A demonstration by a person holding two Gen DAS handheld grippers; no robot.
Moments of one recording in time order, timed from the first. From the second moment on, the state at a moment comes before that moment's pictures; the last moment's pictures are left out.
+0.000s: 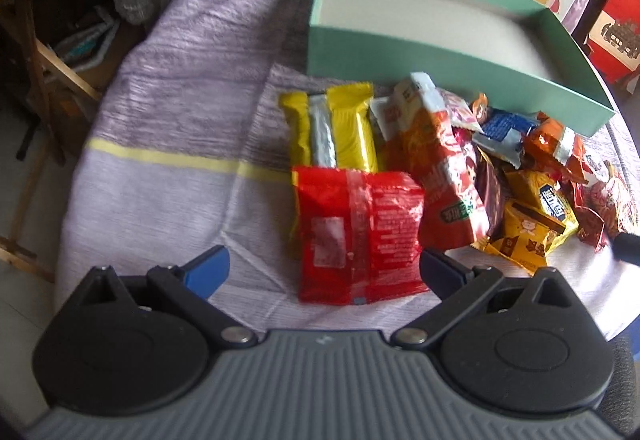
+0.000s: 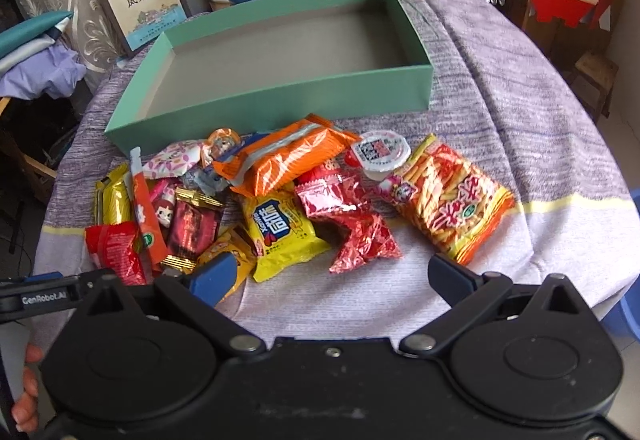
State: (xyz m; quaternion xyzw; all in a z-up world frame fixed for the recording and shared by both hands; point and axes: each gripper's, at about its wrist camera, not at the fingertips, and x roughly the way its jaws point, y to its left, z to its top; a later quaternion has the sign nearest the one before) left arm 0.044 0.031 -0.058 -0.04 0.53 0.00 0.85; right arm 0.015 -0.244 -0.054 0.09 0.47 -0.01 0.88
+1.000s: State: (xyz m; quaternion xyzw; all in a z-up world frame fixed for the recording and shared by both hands) left arm 0.051 0.035 -0.072 -0.07 0.51 -0.05 0.85; right arm 0.149 -0.206 -0.083 0.13 0.51 -0.07 0.85
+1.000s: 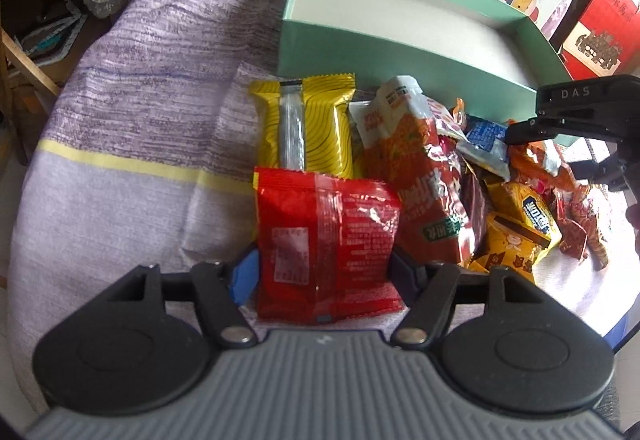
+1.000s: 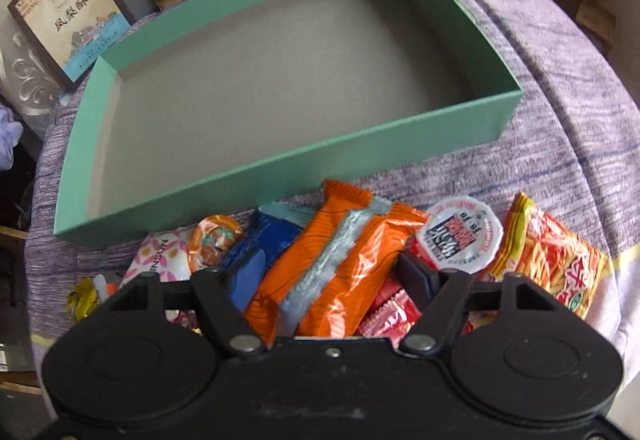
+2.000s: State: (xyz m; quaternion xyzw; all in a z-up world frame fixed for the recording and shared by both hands) left arm 0.039 0.036 -0.039 -0.07 0.49 -0.06 0.87; right arm 0.064 -0.229 -0.074 0.05 0.48 0.02 0.88
